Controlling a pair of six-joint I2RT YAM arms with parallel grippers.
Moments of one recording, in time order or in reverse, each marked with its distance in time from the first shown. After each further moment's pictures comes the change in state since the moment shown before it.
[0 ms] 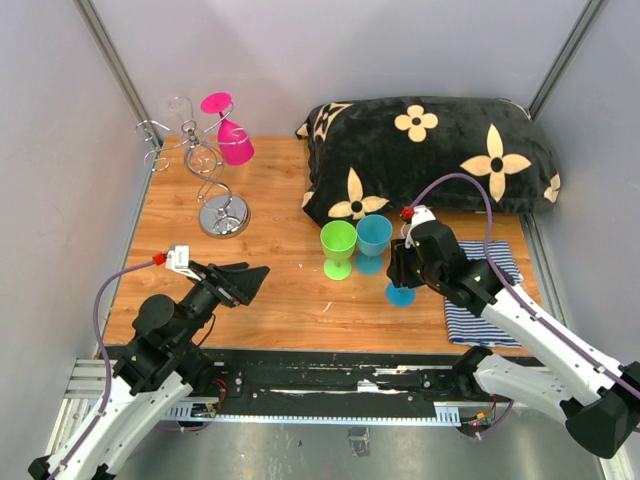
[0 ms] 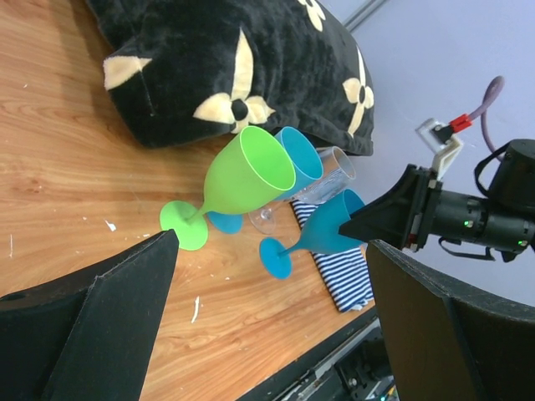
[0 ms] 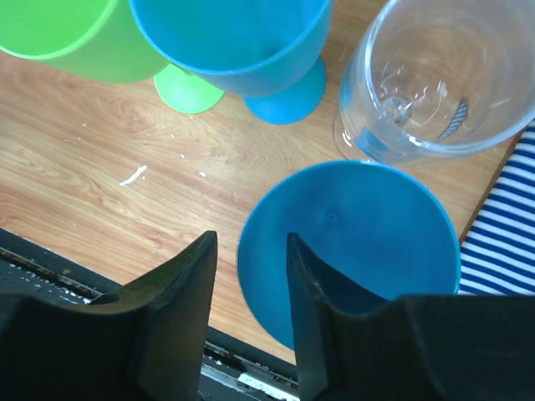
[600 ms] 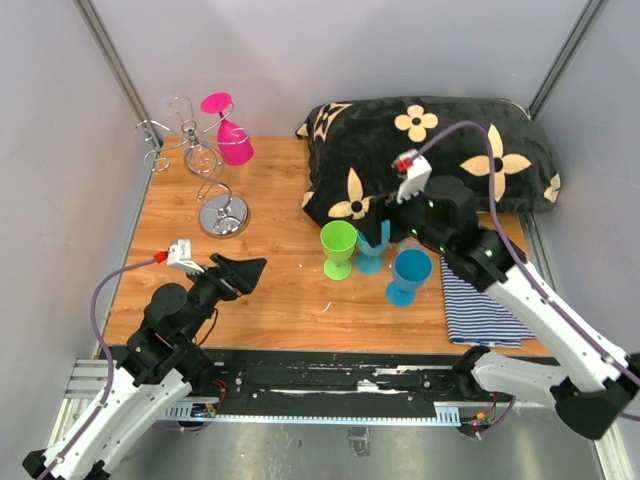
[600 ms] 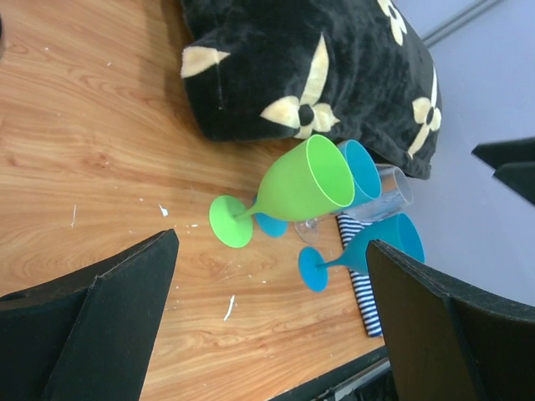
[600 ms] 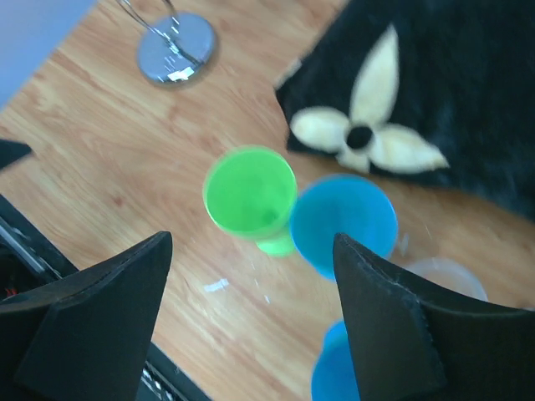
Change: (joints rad) left arm 0.000 0.096 0.028 -0.068 -0.134 -0.044; right arm -0.002 0.067 0.316 0.119 -0.116 -0.162
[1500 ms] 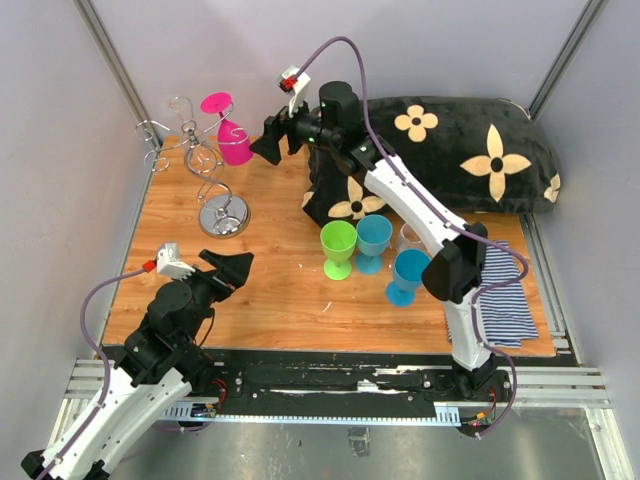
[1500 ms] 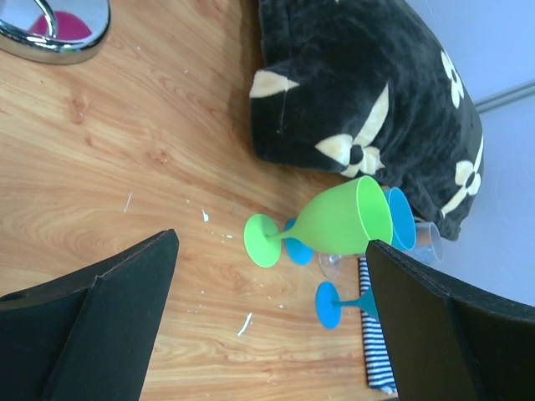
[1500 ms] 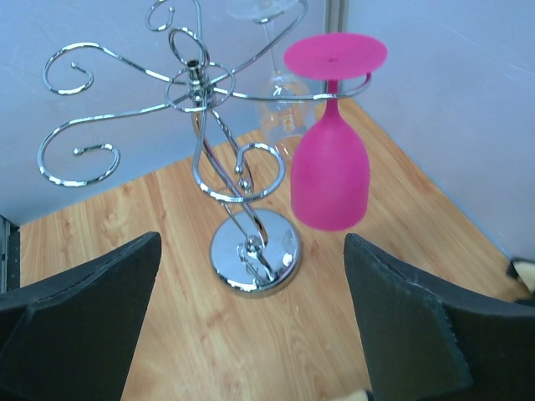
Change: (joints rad) left arm 0.000 0.014 0.024 -0.116 -0.206 -0.143; right arm 0.008 1.079 1.091 0.279 -0.472 -0.158
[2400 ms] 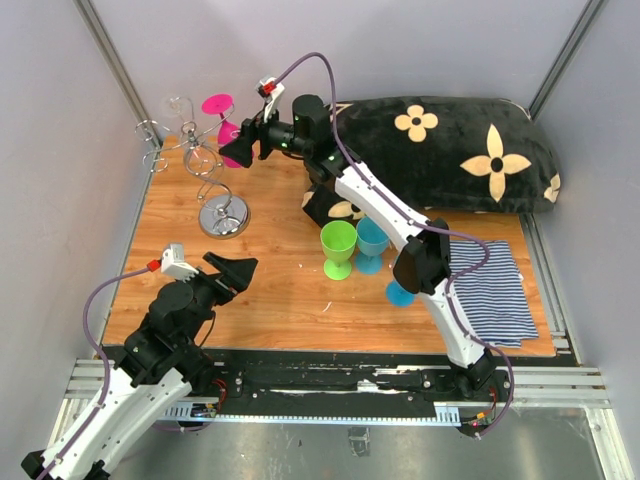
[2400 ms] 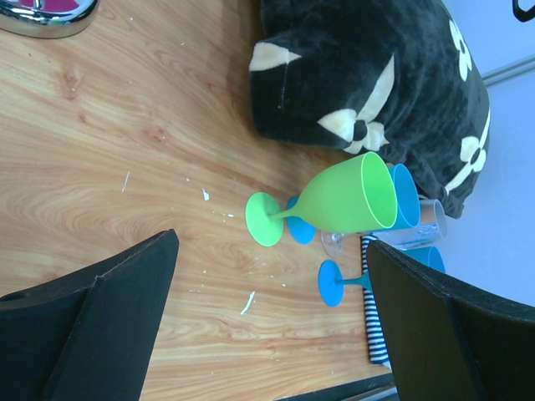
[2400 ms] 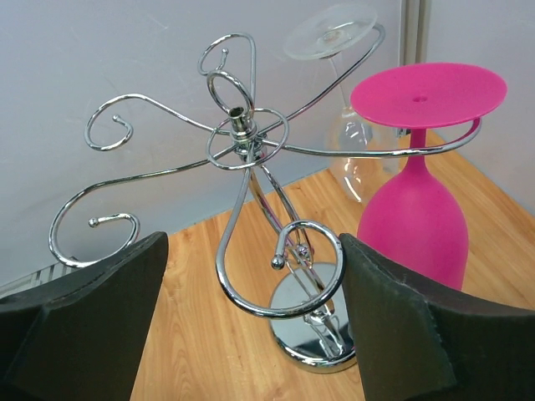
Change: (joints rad) left arm 0.000 -0.004 -0.002 -0.041 0.066 -0.003; right arm 0.056 0.268 0.225 0.195 -0.075 0.233
